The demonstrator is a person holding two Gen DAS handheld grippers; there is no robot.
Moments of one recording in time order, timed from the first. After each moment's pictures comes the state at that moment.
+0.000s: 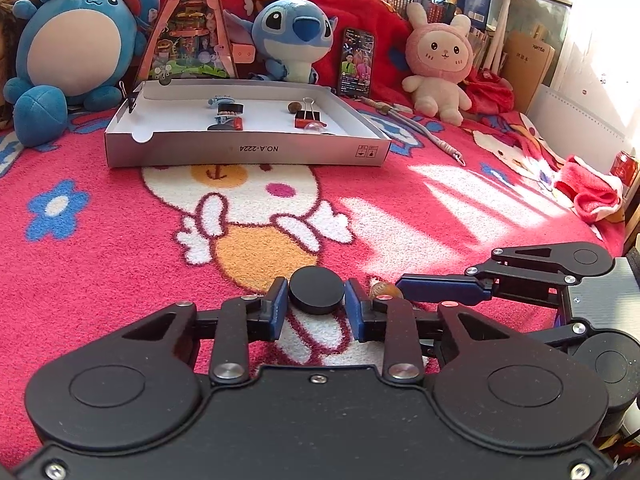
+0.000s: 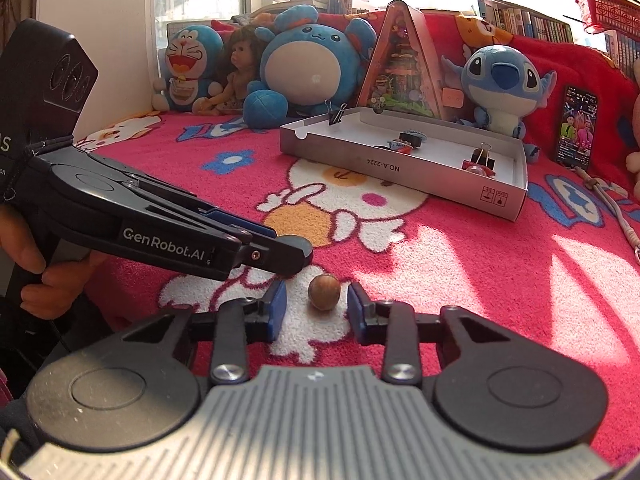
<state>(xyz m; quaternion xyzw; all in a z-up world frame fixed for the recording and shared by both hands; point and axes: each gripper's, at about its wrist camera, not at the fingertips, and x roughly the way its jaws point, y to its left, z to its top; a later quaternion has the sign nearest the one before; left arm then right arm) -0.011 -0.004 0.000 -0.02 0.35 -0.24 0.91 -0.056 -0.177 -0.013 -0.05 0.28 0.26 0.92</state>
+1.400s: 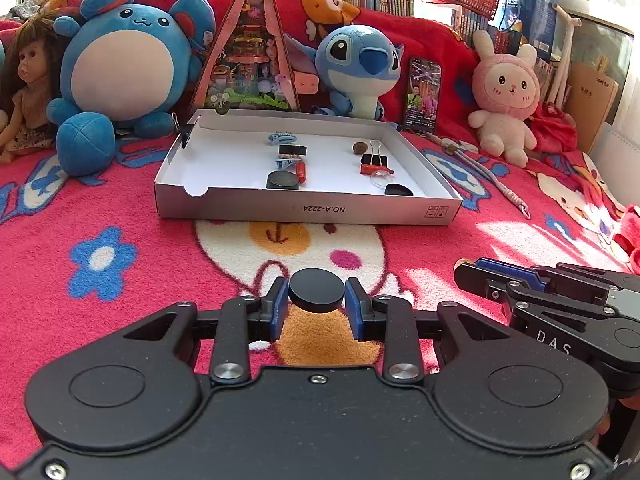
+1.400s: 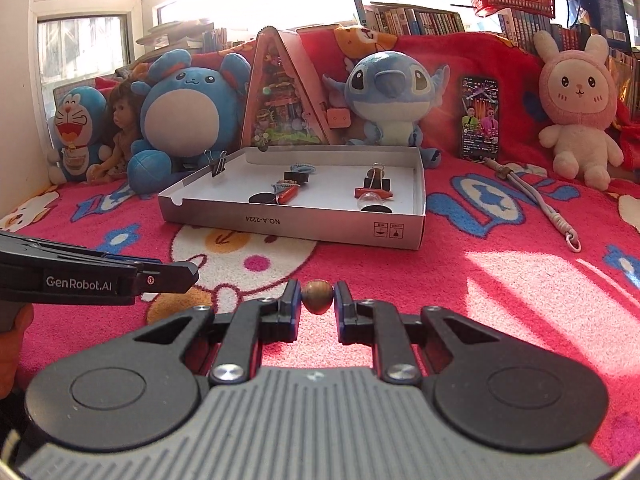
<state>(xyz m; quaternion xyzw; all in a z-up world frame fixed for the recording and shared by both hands) 0.041 -0.006 0.023 -0.02 0.33 -0.14 0.93 -0.001 -0.202 0.001 0.03 0.26 0.12 0.96</state>
